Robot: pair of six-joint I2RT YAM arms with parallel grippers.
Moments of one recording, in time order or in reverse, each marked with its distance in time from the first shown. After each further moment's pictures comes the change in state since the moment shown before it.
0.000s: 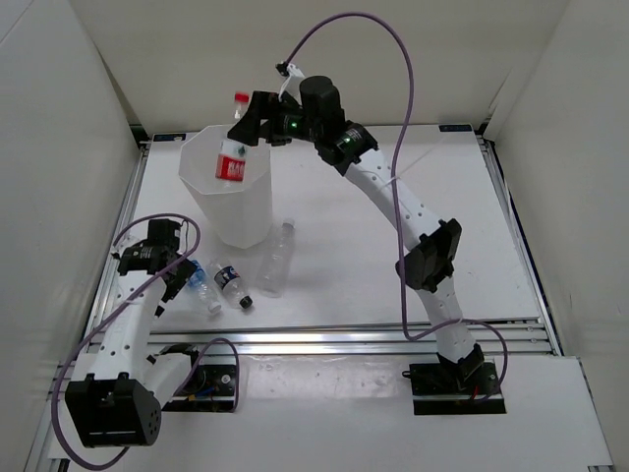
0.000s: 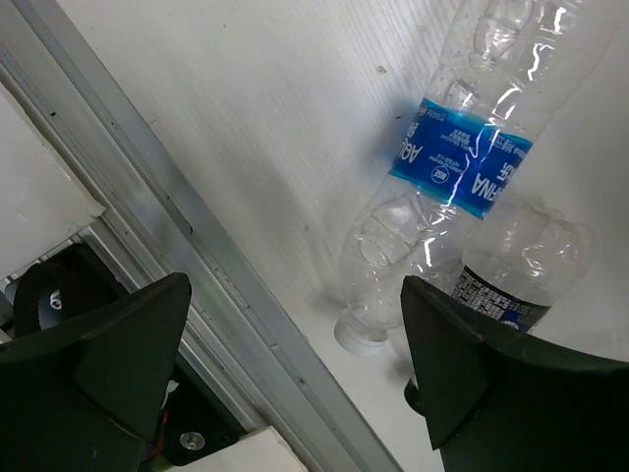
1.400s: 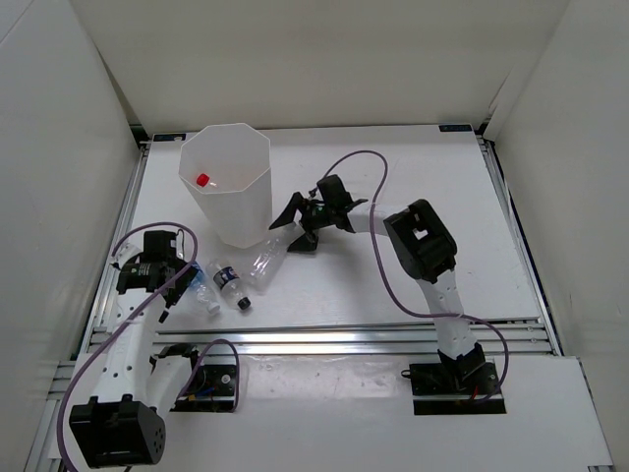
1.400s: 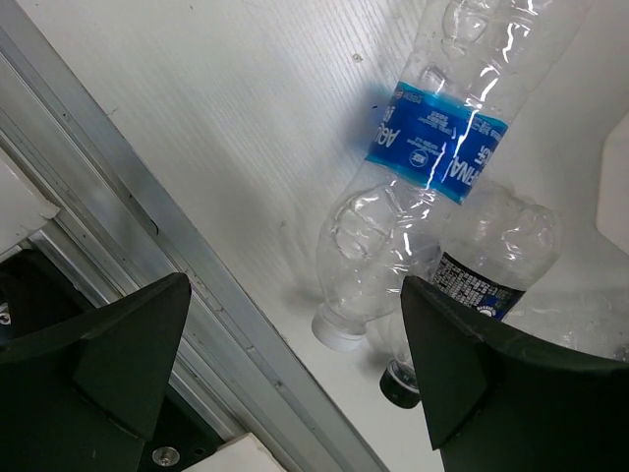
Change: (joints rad) left arm 0.032 -0.119 -0.093 0.083 0.072 0.003; right arm -0.113 0.047 -1.008 0.472 -0.384 0.632
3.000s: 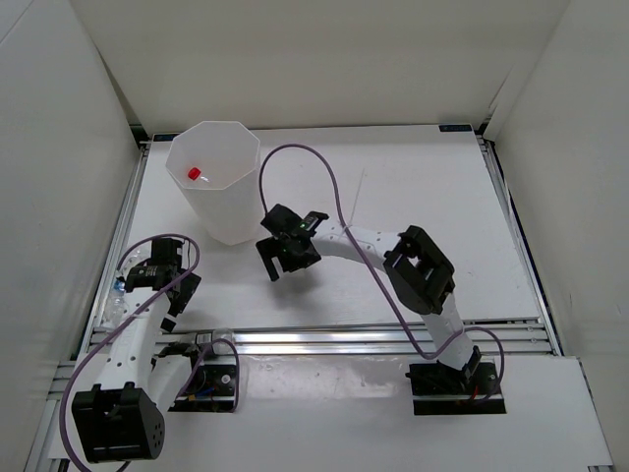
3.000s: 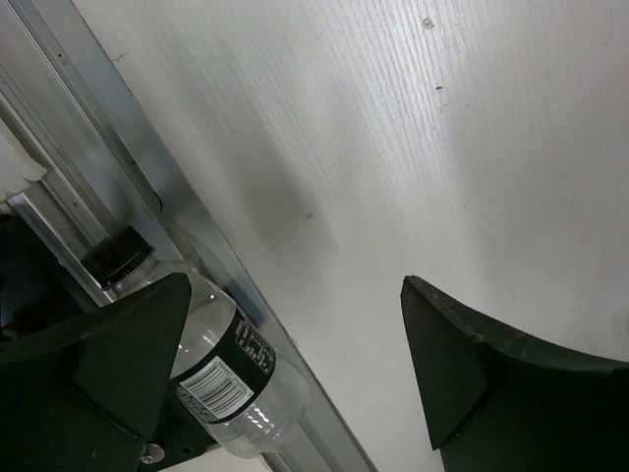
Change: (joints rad) left arm -0.004 0.031 -0.098 0.017 0.011 -0.113; right arm 0.373 -0.185 0.132 -0.725 0.800 -0.775
